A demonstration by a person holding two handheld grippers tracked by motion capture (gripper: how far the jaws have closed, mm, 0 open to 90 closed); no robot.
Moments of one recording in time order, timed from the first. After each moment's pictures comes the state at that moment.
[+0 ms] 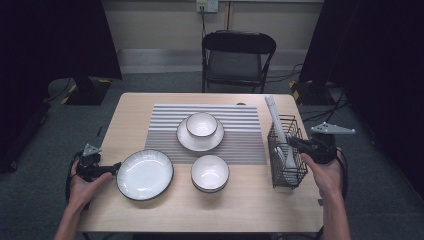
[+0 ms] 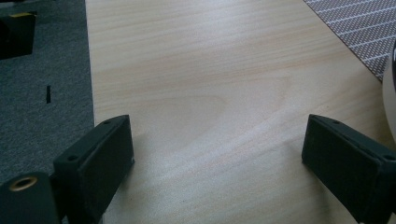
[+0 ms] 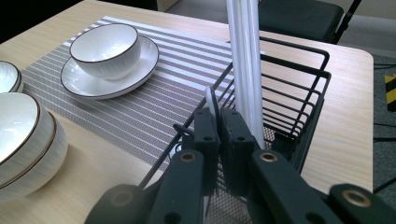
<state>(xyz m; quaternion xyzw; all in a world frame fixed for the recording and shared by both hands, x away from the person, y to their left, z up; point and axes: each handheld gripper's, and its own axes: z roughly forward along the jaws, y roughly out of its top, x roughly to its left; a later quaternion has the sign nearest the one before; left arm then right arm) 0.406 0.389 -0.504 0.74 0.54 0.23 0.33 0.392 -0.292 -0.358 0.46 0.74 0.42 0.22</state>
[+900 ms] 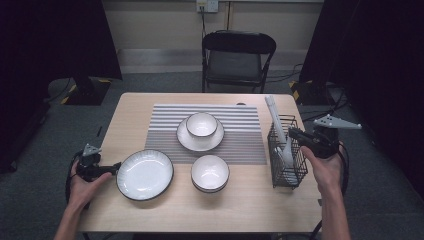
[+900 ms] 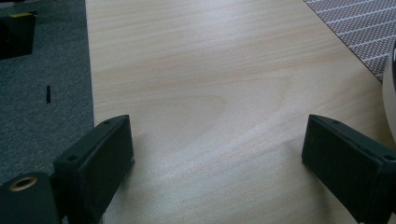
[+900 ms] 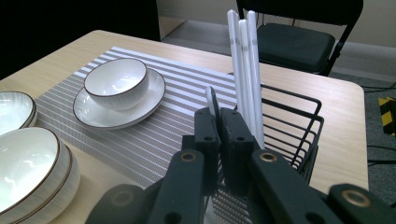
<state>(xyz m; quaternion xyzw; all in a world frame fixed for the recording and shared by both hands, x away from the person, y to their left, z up) 0.406 0.389 -0.504 0.74 0.54 0.23 0.33 0.389 -0.284 -0.331 0.45 0.72 0.46 0.25</state>
